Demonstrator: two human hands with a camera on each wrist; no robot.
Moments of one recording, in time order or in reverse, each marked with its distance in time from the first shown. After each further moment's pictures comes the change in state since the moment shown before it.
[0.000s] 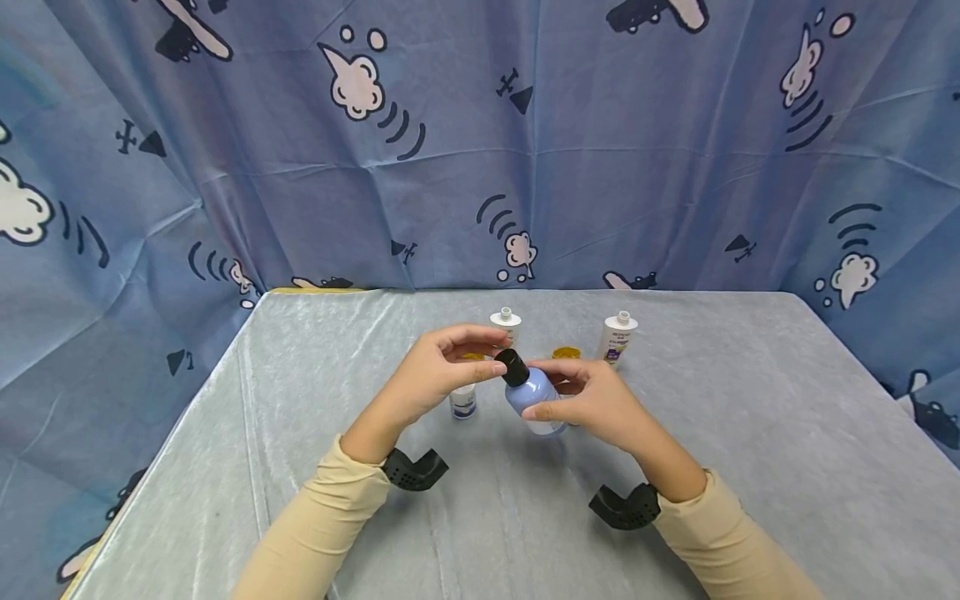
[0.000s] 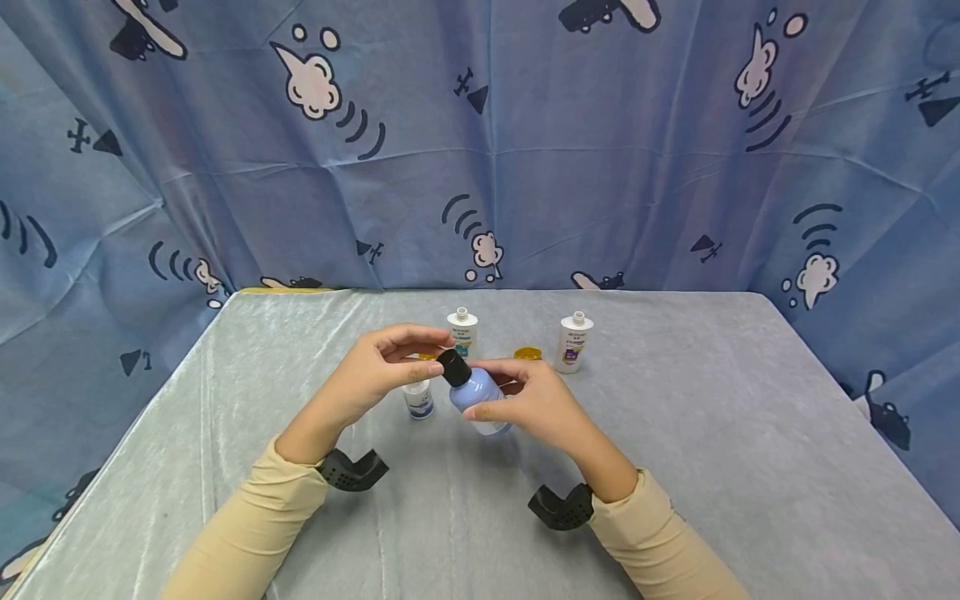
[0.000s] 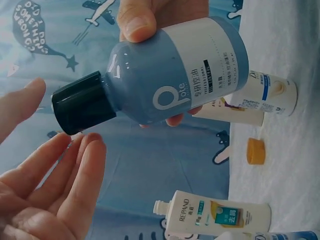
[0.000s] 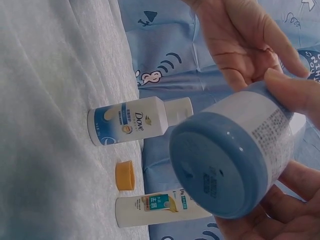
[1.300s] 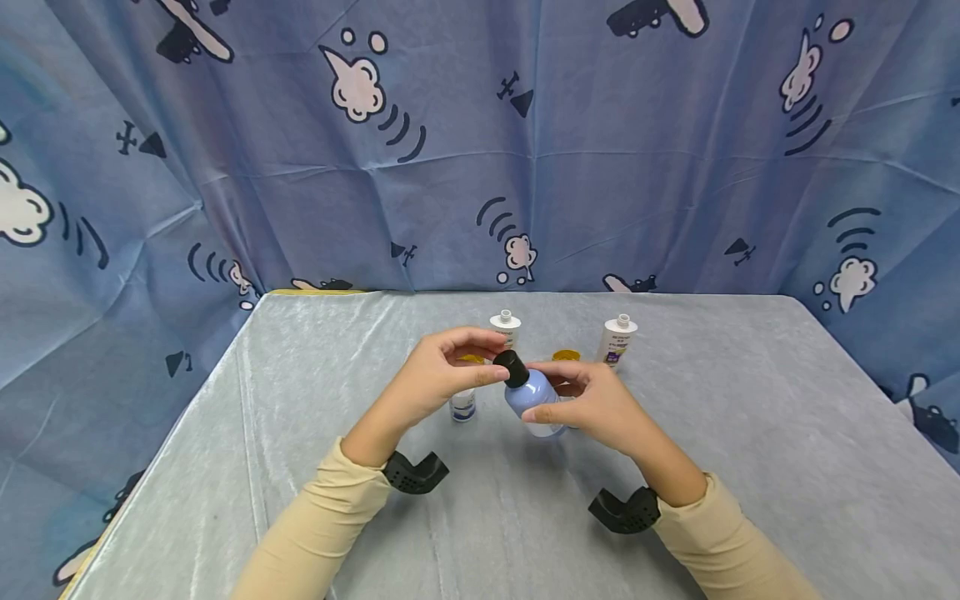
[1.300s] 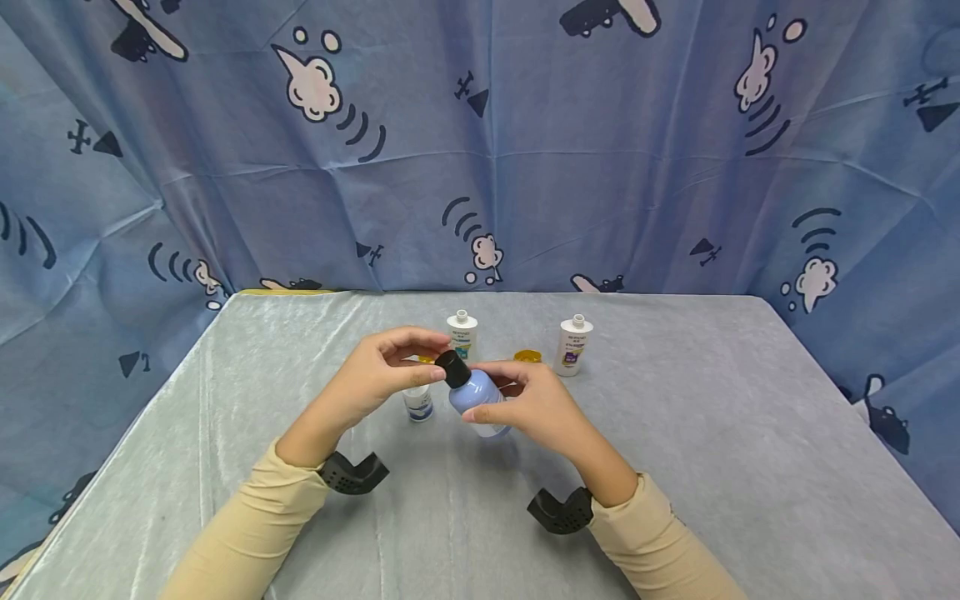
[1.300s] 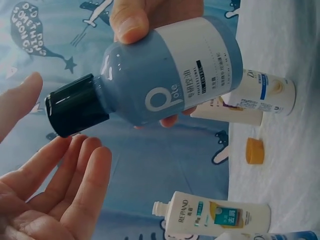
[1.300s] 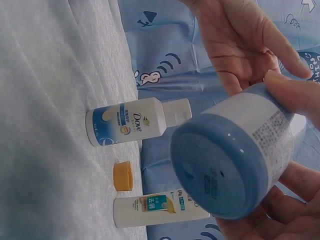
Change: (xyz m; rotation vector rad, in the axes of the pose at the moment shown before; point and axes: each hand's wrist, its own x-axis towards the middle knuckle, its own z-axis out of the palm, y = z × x) left_hand 0.000 0.001 0.001 0.024 0.007 -0.017; right_hand 0.000 -0.002 0.000 0.014 0.001 -0.003
